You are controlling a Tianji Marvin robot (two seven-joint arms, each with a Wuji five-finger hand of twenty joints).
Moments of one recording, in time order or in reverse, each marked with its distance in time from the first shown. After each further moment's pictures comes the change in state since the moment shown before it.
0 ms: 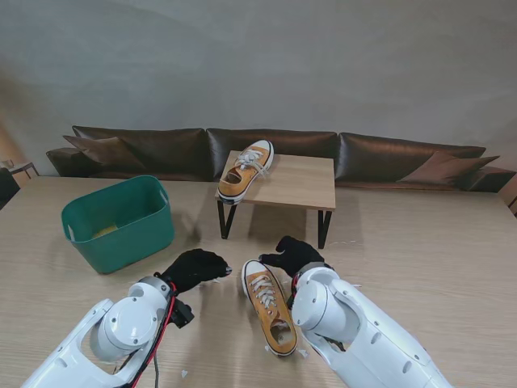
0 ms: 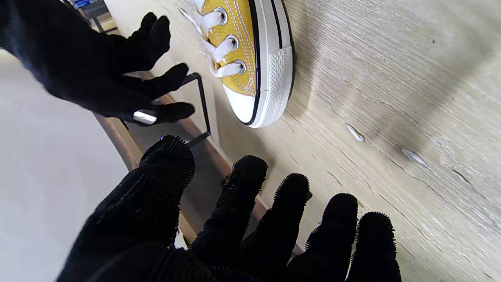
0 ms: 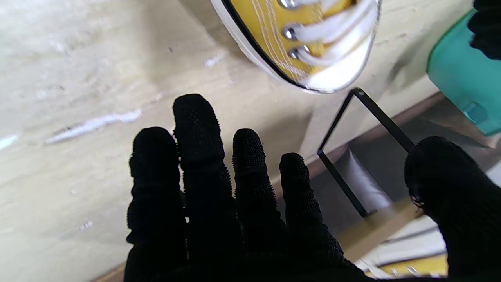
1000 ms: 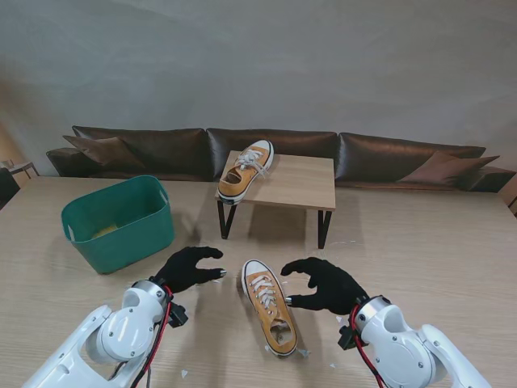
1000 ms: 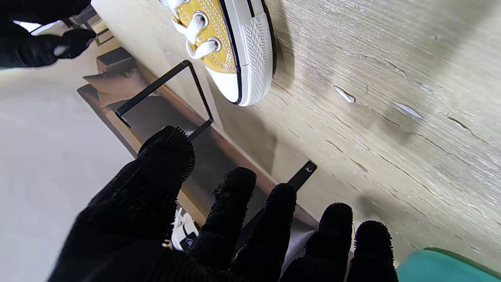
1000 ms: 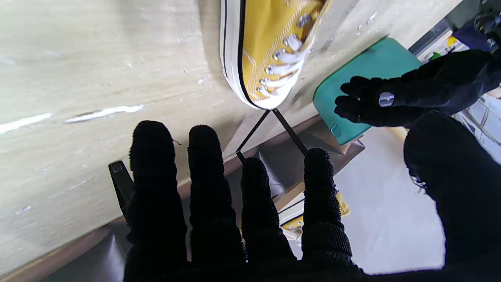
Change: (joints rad) left arm 0.019 0.000 -0.017 0.050 0.129 -0.150 0.075; right arm -0.434 0.123 0.432 -0.229 -0.128 -0.743 0.182; left_hand -0.015 -0.083 0.058 0.000 -0.125 -0.059 -0.034 -0.028 -0.120 -0.089 -0.021 -0.024 -0.075 -0.044 -0.039 -0.011 -0.052 -0.027 -0.049 -0.027; right_hand 0.100 -0.128 -0.043 0.000 0.044 -0.258 -0.179 0.311 -0.303 -0.050 -0.111 -0.064 -0.265 -0.022 -0.379 -0.138 0.000 0.010 -0.302 -0.043
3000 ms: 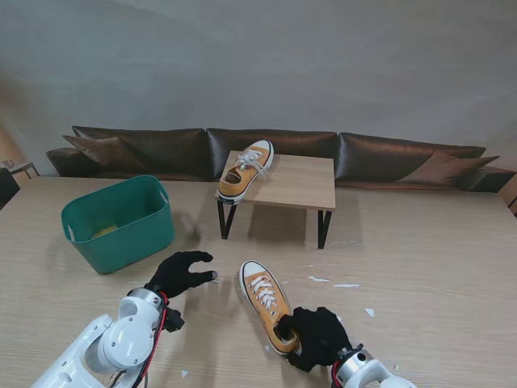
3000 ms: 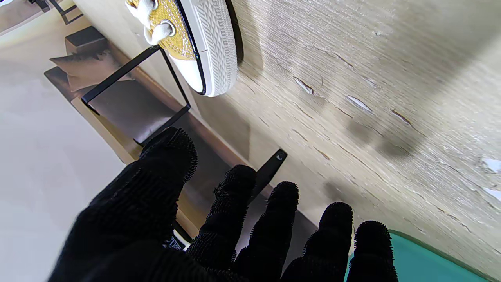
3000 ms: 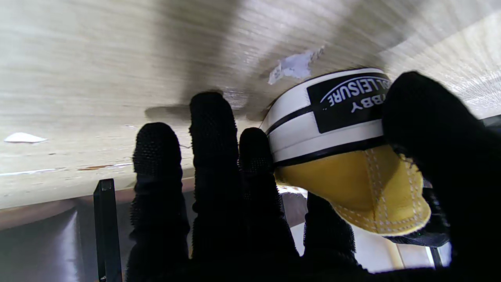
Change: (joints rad) left arm 0.027 -0.015 -0.009 0.034 0.030 0.015 0.091; right arm -0.033 0.028 -0.222 0.211 -0.473 -0.034 -0.422; left_hand 0.000 0.000 0.022 0.000 0.014 0.001 0.013 0.025 0.016 0.016 0.005 0.018 0.003 0.000 0.000 0.000 0.000 -0.001 0.000 0.000; right_hand 0.081 -0.352 0.273 -0.088 0.201 -0.072 0.424 0.242 0.318 -0.011 0.264 0.182 0.319 -0.104 0.464 0.161 0.019 -0.035 0.233 0.023
